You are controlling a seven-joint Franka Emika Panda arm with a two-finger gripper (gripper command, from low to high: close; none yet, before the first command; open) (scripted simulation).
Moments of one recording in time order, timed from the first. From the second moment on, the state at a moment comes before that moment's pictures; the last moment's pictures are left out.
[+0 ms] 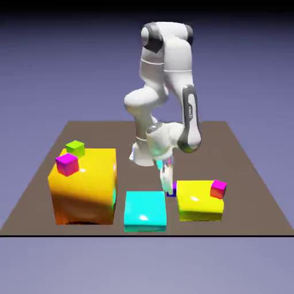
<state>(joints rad) 0.80 0.27 -0.32 -2.77 1.67 2.83 1.28</state>
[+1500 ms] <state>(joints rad) 0.25 -0.14 -0.51 -2.40 0.30 2.12 0.96</state>
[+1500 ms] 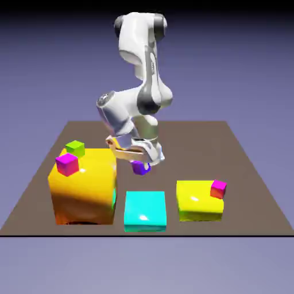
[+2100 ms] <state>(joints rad) -0.08 -0.14 -0.56 -2.27 -0.15 1.88 0.59</state>
